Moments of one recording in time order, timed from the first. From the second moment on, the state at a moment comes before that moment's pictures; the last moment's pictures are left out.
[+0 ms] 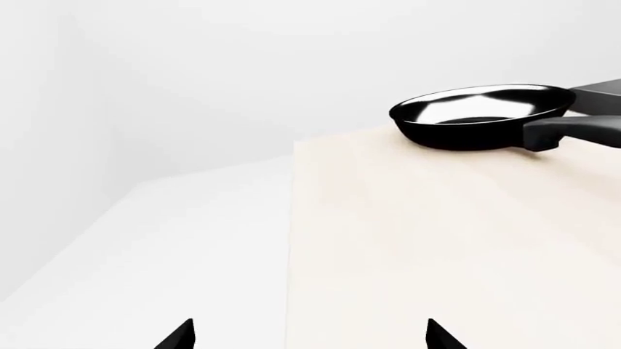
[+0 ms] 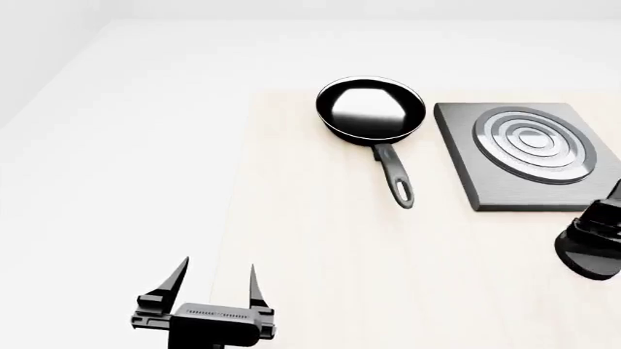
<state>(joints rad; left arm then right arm) 0.04 -0.29 0.39 0.21 -0.05 -0.03 -0.40 0.06 0.62 0.41 -0.55 0.63 0.59 0.46</state>
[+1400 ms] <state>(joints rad) 0.03 -0.31 0.41 0.21 -0.06 -0.03 -0.41 1.22 0.24 -0.41 0.49 0.64 1.05 0.29</state>
